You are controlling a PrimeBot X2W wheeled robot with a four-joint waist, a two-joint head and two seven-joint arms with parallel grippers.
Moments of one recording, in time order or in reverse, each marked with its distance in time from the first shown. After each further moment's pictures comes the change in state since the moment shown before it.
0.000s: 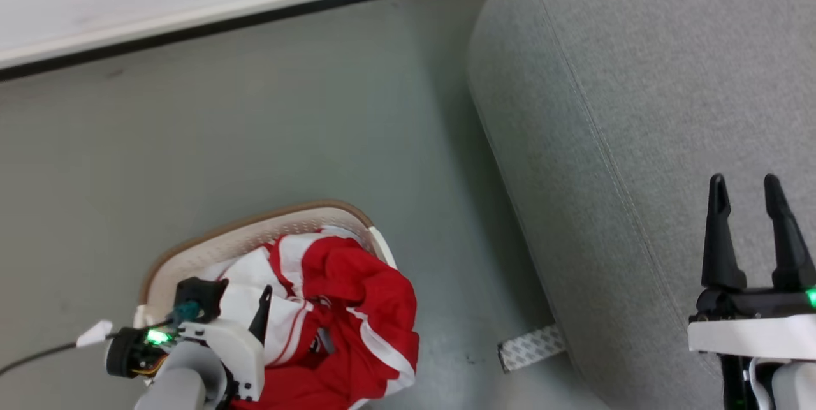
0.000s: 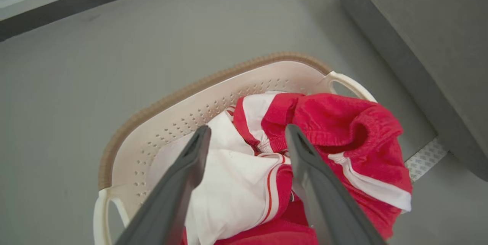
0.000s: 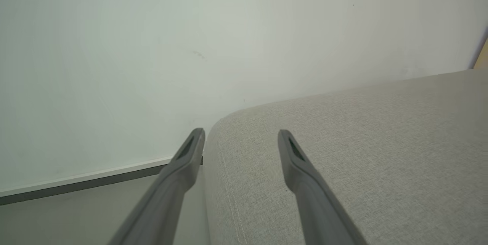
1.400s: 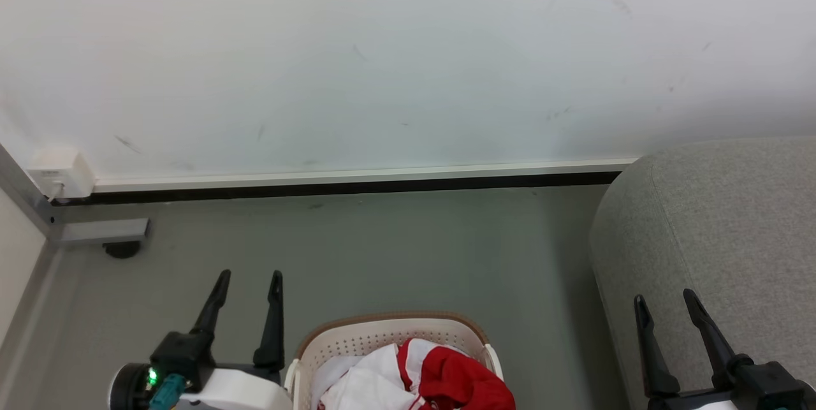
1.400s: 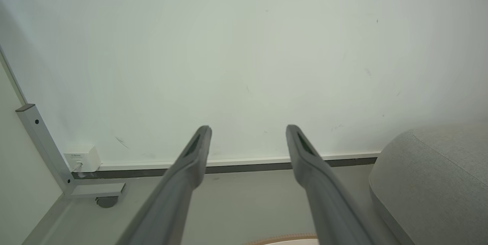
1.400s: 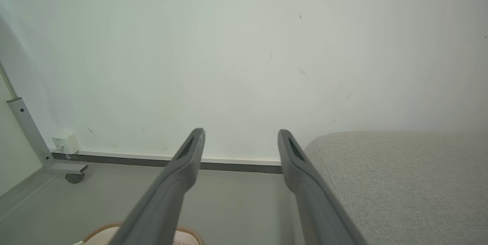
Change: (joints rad) left arm 0.382 -0.102 0.069 -0.727 -0.054 0.110 -0.028; right arm 0.176 0.001 0.095 0.134 -0.136 0.000 0.000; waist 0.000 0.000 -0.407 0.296
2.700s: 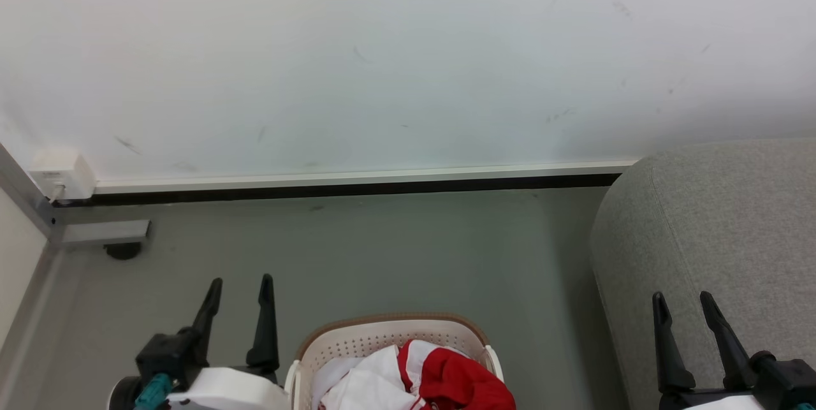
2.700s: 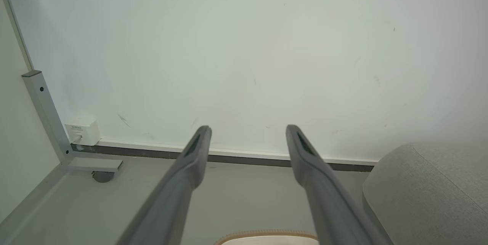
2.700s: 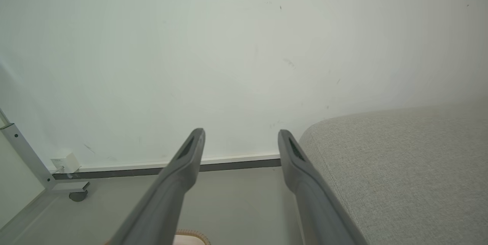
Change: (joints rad) left arm 0.013 0.002 -0.007 -0.012 -0.120 0.002 0.041; right arm -0.001 0.001 -0.030 0.004 0.118 0.000 0.039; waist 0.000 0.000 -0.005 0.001
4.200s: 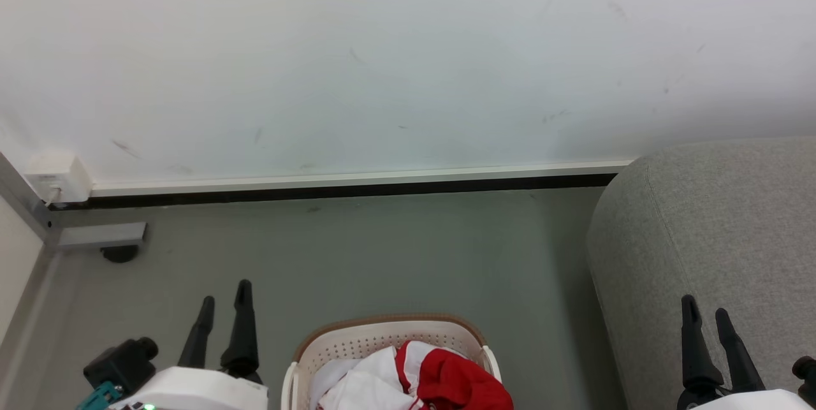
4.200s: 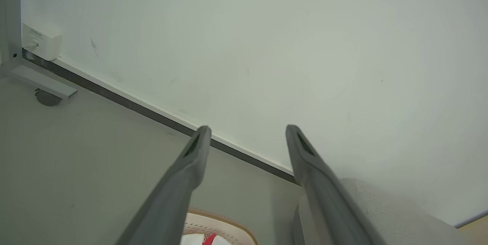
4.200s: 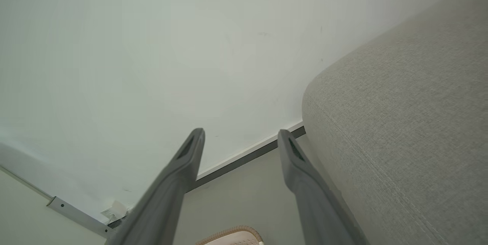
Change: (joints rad) left arm 0.020 -0.005 0.046 -0.026 -0.426 -0.036 0.103; right arm 0.000 -0.001 -0.032 0.015 0.418 0.000 0.108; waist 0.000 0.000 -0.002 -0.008
